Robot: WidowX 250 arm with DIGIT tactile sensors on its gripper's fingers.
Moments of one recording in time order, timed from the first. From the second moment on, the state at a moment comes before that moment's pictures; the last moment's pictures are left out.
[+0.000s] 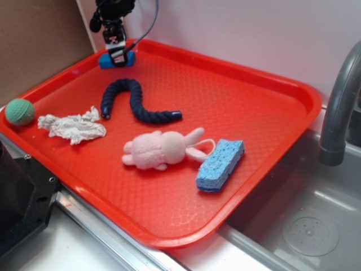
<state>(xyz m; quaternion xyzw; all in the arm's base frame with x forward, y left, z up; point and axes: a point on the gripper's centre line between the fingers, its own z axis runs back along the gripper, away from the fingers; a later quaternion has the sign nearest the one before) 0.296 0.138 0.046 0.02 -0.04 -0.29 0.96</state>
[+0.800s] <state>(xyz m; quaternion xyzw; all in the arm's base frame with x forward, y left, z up) 0.318 0.149 0.012 0.03 0.04 -0.30 0.95</state>
